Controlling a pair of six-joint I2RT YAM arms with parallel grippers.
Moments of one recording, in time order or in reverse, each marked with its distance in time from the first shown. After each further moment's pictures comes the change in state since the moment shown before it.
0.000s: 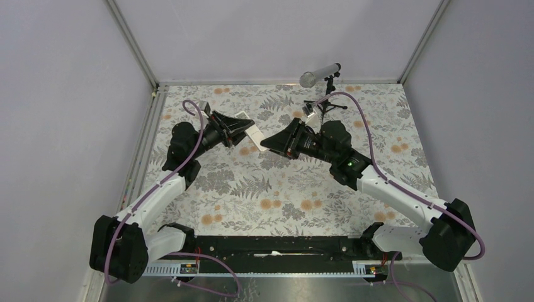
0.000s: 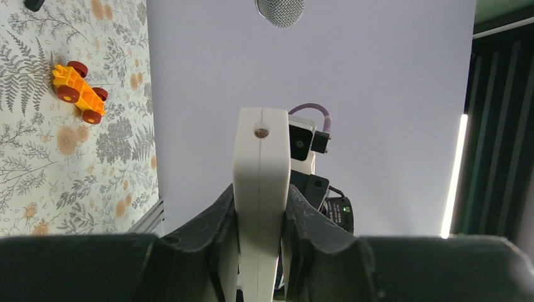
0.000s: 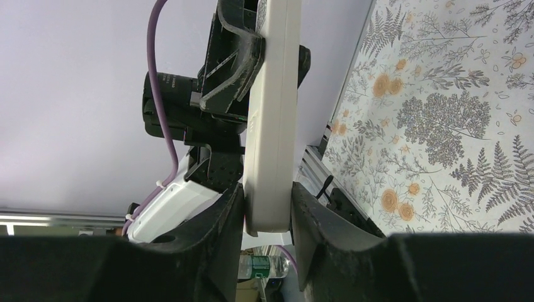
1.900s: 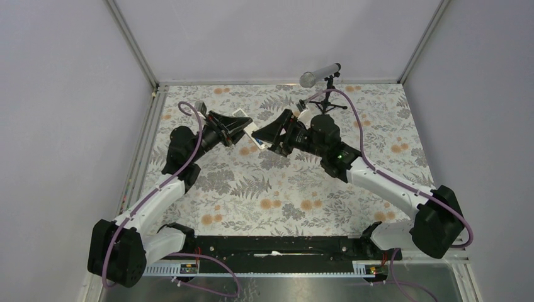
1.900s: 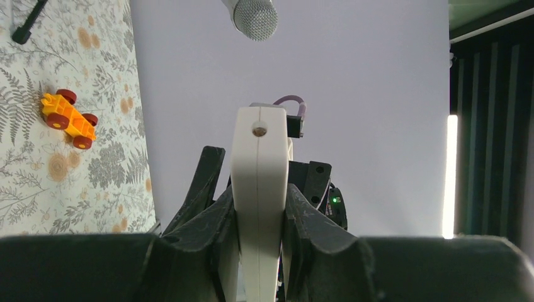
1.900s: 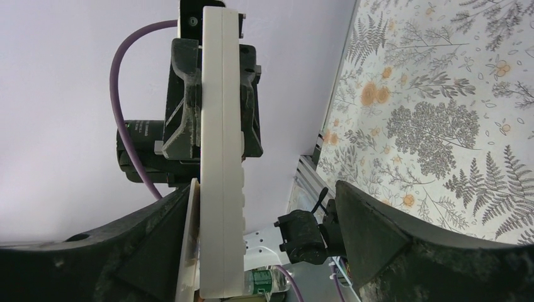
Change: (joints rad) left arm -0.013 -0.034 -0.025 0.063 -0.068 0.007; right arm 0.002 0.112 0.064 0.018 0.032 0.026
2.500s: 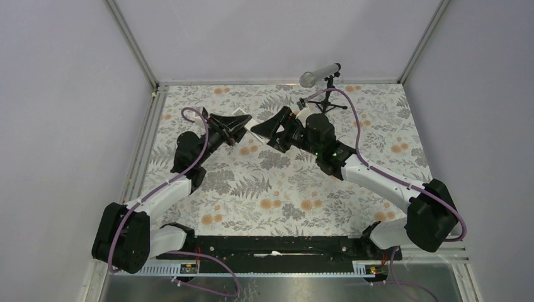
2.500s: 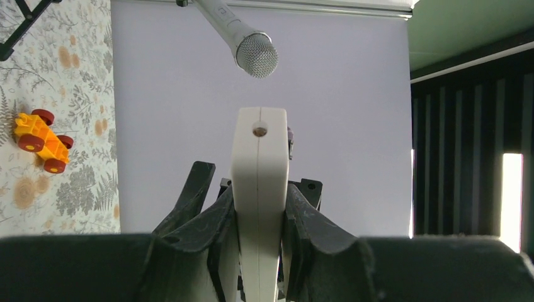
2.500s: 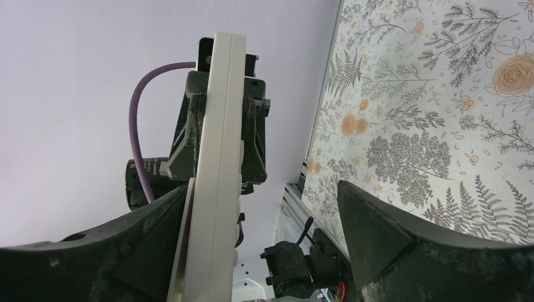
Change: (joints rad) left arm -0.021 0.097 -0.090 0.230 -0.129 -0.118; right arm 0.003 0.060 0.023 0.000 0.105 -0.023
